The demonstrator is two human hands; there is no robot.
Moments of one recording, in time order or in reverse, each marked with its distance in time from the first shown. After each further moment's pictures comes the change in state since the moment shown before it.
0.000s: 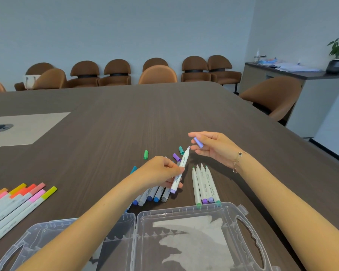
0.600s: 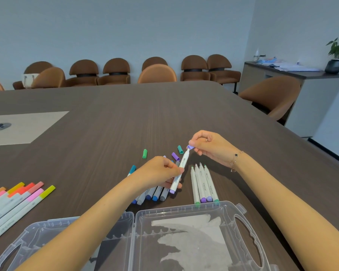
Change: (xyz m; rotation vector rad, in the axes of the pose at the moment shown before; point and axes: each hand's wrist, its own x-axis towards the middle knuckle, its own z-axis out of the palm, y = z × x) left_hand 0.003 -0.002 0.003 -0.007 -0.005 -0.018; right_hand 0.002 0.000 0.004 -0.188 -0.028 -0.008
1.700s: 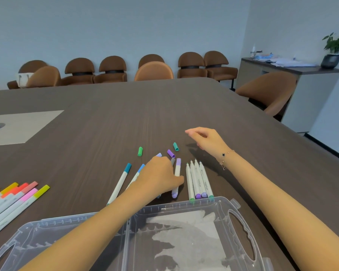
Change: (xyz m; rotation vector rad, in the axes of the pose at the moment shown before) left_hand 0.010 -0.006 0.027 0.861 0.292 0.140; right_hand 0.014 0.022 0.000 -0.341 0.301 -0.094
